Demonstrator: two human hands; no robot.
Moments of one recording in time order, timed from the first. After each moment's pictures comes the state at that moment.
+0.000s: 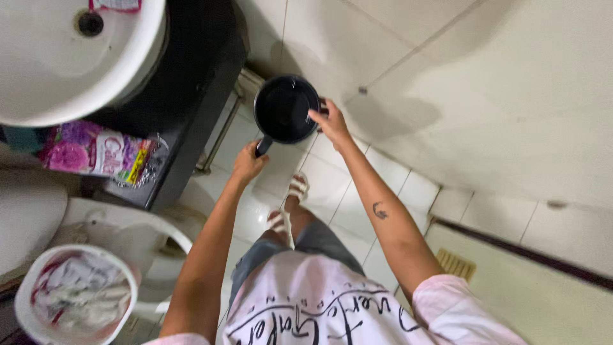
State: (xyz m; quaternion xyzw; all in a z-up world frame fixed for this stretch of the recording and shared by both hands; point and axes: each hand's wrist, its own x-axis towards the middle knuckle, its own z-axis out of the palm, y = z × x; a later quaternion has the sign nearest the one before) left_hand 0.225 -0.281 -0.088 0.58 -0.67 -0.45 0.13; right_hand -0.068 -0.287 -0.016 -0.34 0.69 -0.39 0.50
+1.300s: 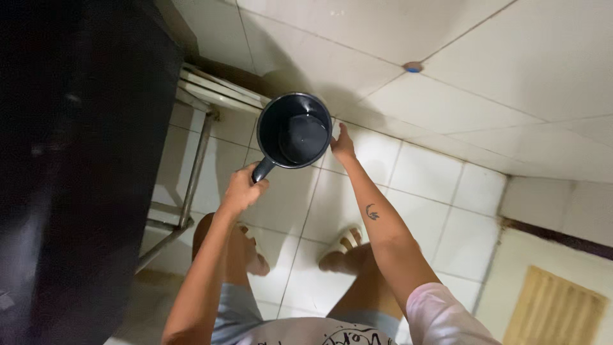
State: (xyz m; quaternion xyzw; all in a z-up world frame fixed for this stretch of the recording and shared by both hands) left_hand 0.162 -0.386 -0.362 0.54 -0.64 -0.55 0.01; right_hand -0.174 -0.307 -0.610 -0.27 0.87 -0.21 0.35
